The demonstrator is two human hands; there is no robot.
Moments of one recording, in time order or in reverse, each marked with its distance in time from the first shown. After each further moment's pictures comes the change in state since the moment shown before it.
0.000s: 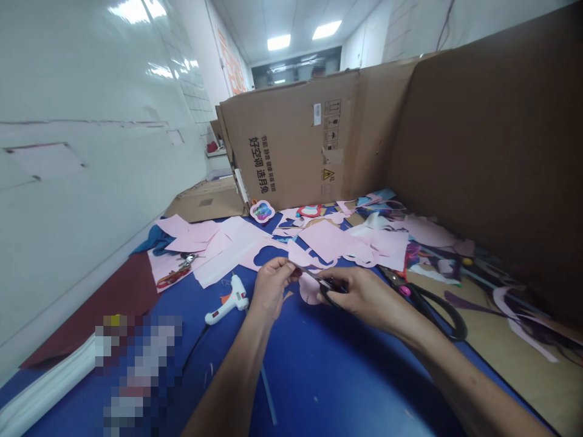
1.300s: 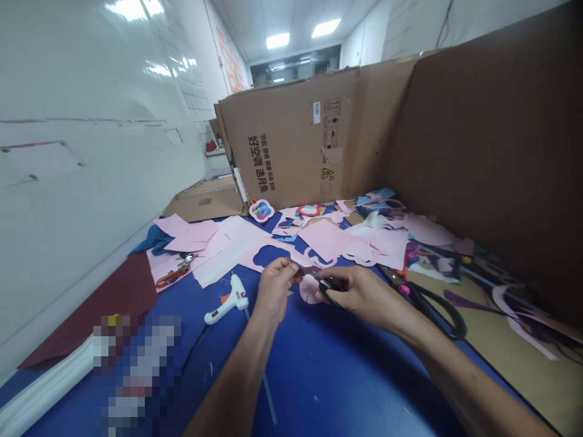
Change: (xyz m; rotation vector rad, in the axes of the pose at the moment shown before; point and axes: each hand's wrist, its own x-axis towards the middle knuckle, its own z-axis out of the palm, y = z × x) left_hand -0.006 -0.003 0.009 -0.038 0.007 -0.007; right_hand 0.000 0.000 0.000 -0.004 -0.025 0.049
